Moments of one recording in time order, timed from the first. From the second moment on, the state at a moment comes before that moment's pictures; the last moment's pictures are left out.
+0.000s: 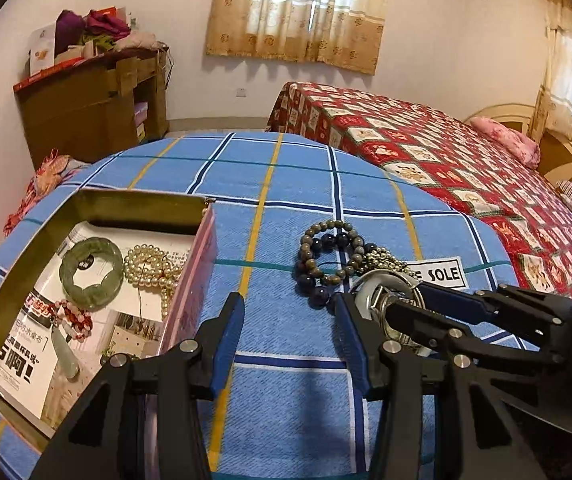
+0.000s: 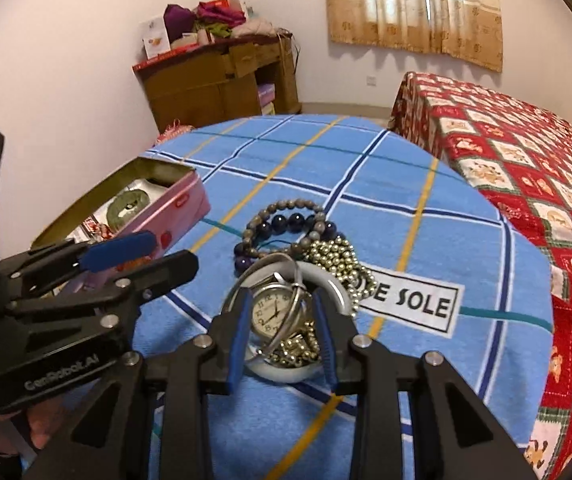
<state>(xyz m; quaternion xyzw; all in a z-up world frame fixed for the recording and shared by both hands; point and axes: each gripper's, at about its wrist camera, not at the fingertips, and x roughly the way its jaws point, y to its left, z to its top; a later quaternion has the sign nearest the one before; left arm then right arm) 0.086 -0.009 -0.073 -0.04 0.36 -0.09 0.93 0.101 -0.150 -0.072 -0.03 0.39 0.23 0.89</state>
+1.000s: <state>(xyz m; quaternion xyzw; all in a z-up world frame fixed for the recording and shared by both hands) 0.155 -0.042 -0.082 0.01 0.43 -0.10 0.90 0.117 -0.210 -0.041 0.10 0.30 0.18 0.93</state>
